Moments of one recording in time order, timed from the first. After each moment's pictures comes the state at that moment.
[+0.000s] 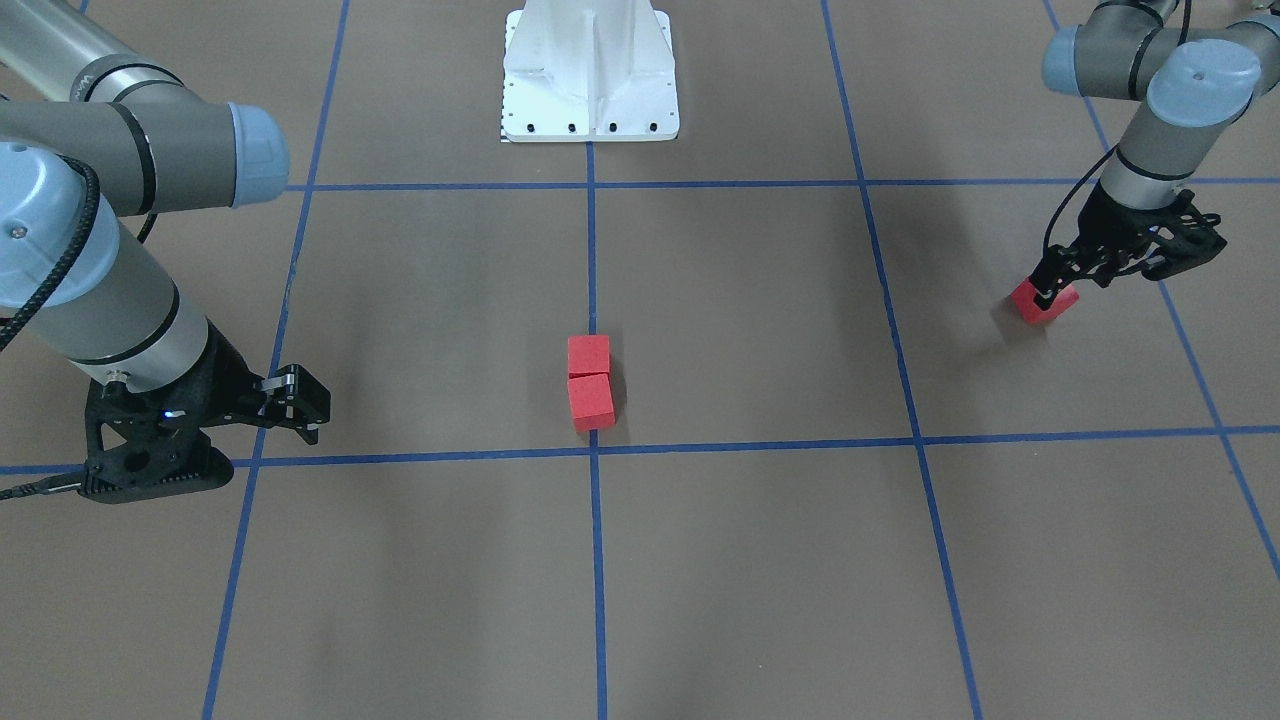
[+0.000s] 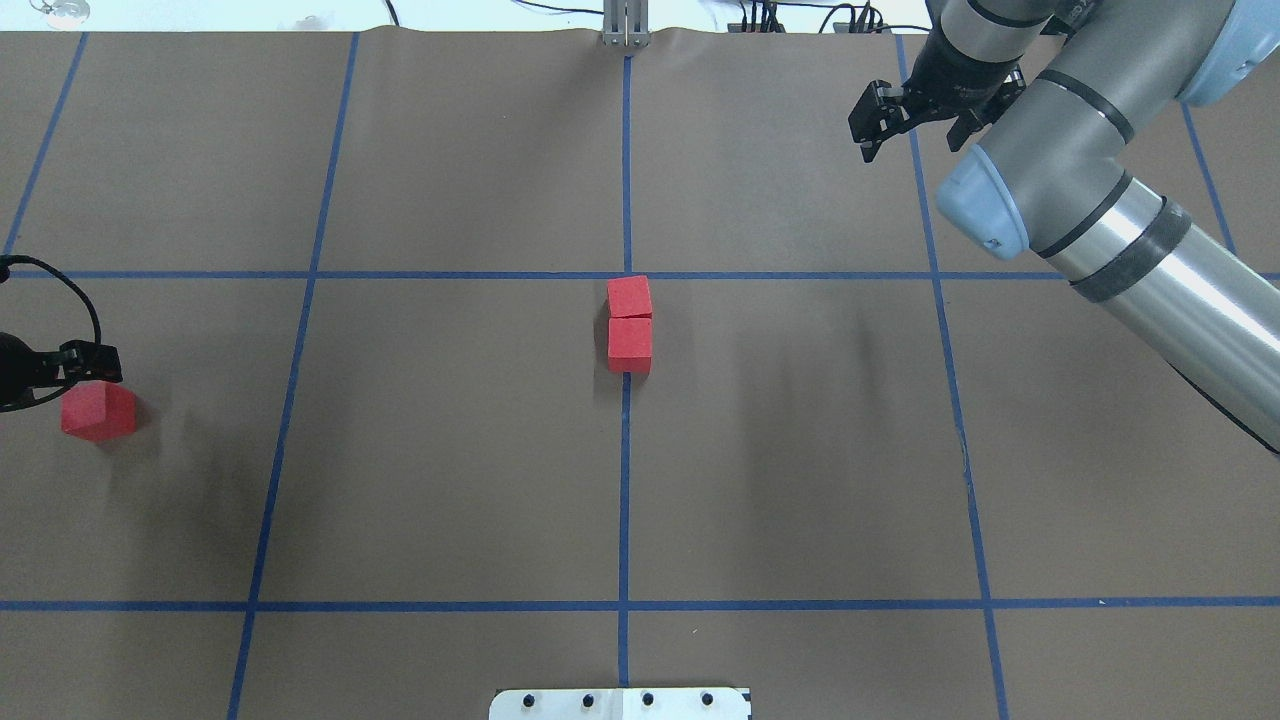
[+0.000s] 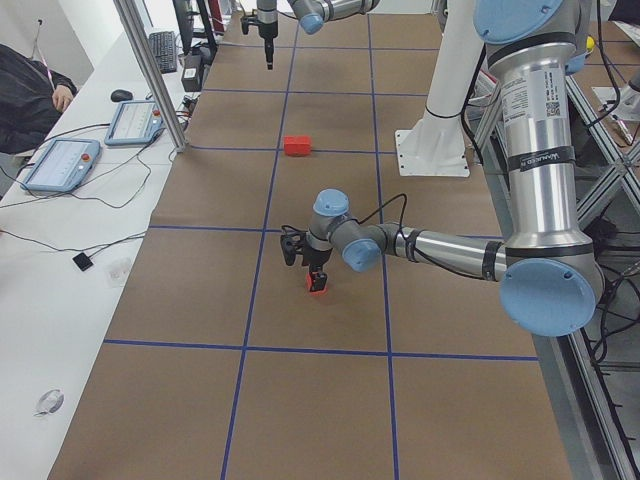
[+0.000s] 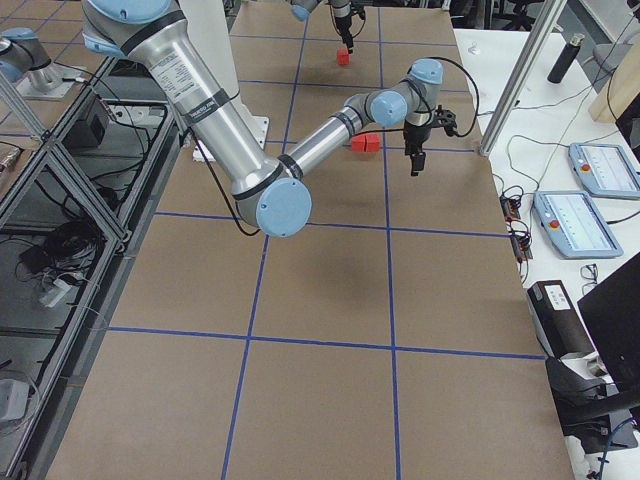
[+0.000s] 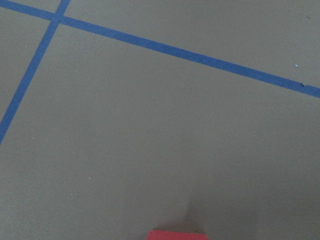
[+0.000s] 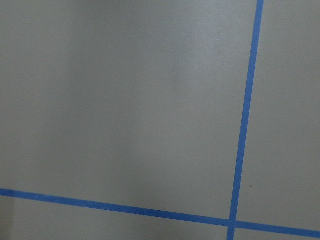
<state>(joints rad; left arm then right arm) -0.85 -1.40 -1.80 -2.17 -1.90 -1.23 1.00 -0.91 1.56 -1.68 2.14 0.64</state>
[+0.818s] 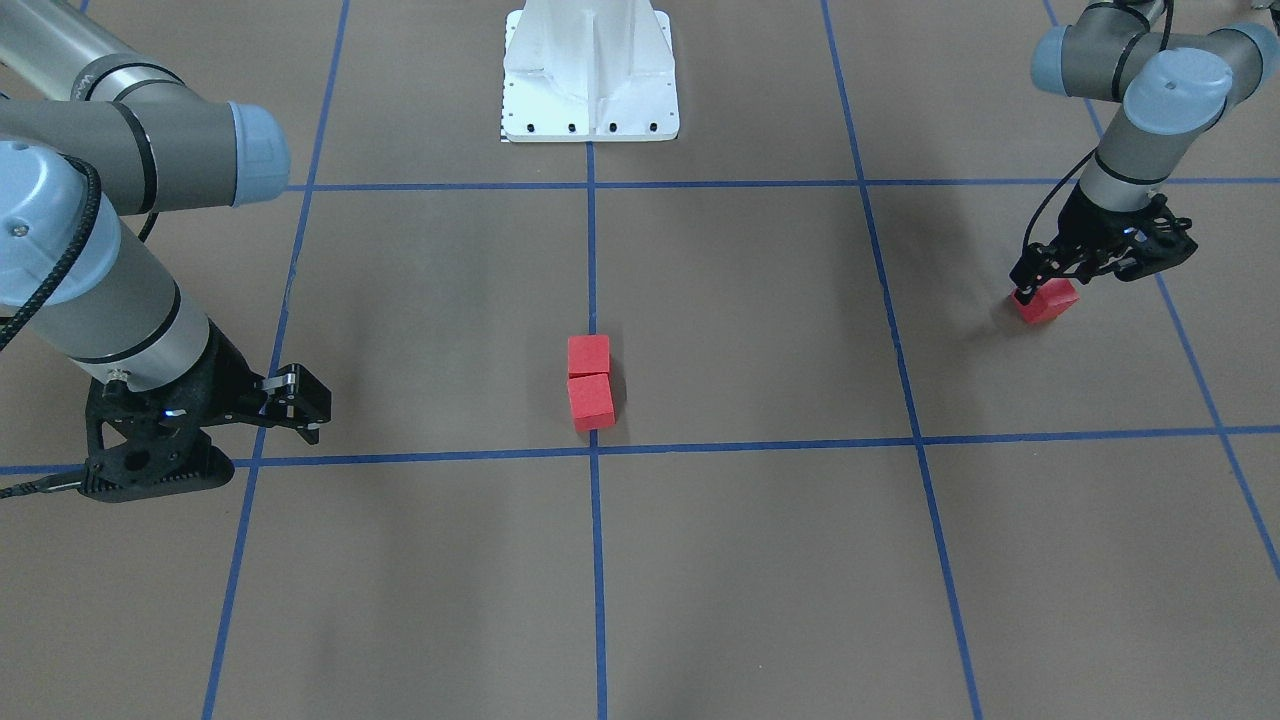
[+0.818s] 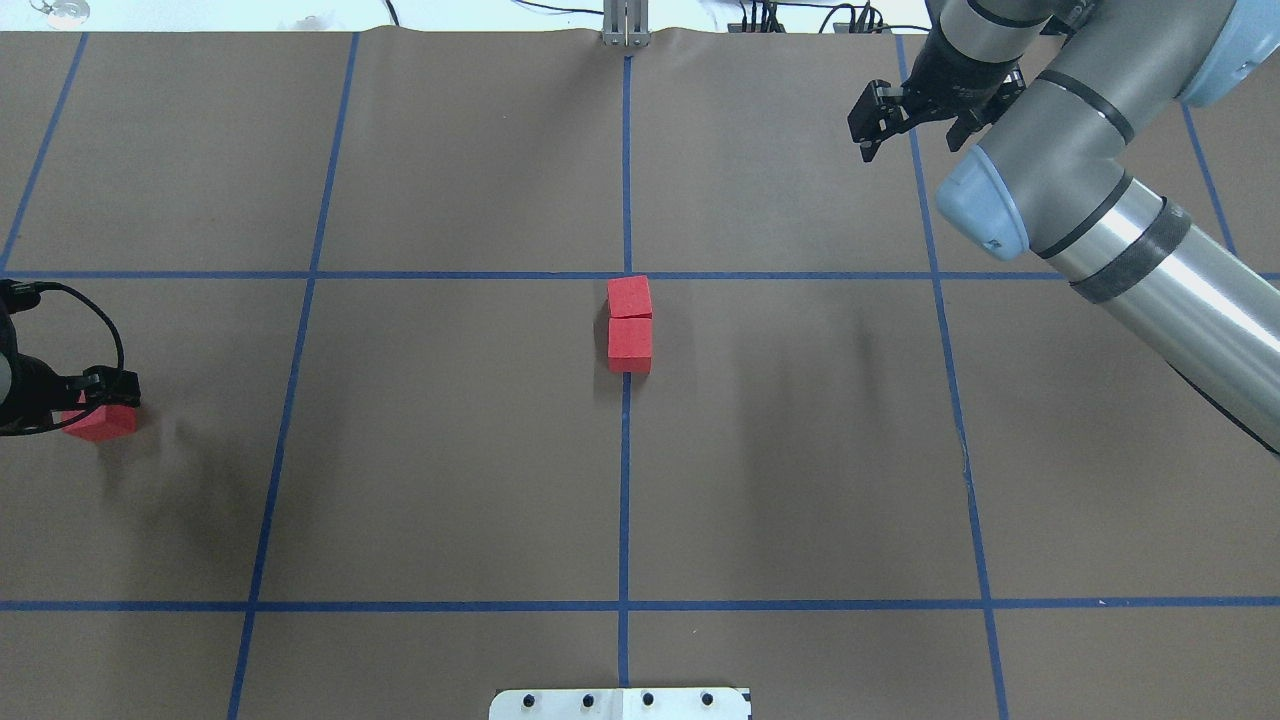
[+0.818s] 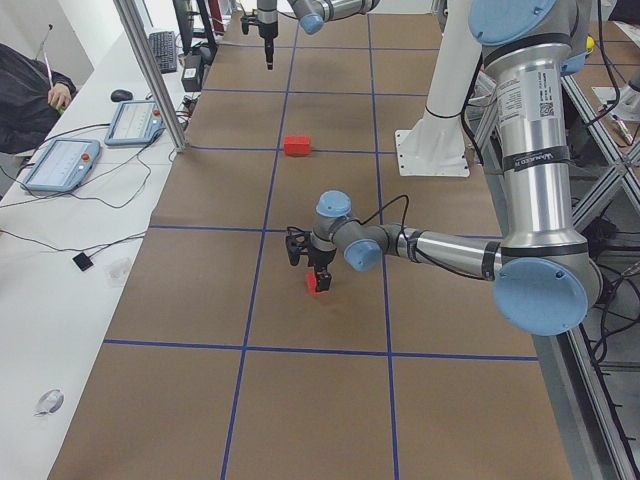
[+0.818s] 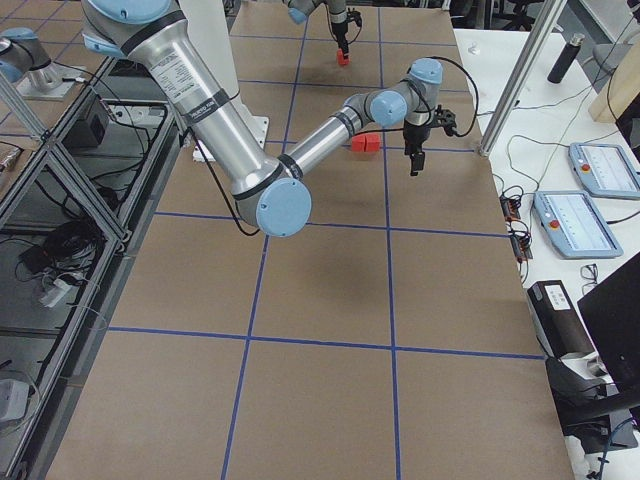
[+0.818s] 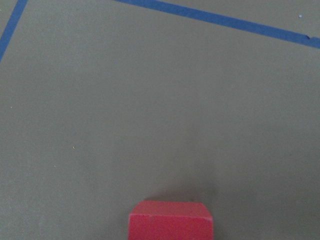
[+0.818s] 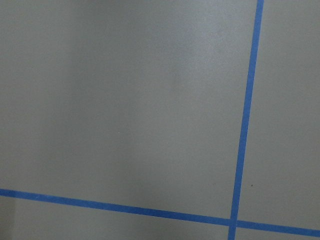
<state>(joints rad) -0.80 -1.40 -1.78 -2.17 -1.90 -1.23 1.00 -0.91 1.56 -1.68 2.14 0.64</state>
